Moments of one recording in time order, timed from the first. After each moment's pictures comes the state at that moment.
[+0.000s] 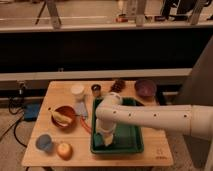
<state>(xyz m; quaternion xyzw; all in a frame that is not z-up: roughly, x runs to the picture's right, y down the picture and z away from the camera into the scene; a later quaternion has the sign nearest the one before) -0.021 0.251 0.736 -0.33 -0.18 -0.25 0.89</state>
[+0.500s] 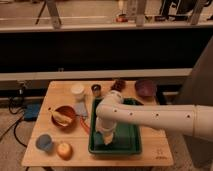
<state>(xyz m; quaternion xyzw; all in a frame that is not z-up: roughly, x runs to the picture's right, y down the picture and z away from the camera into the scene) -0.010 0.234 0.722 -0.32 -0.18 -0.24 0.90</state>
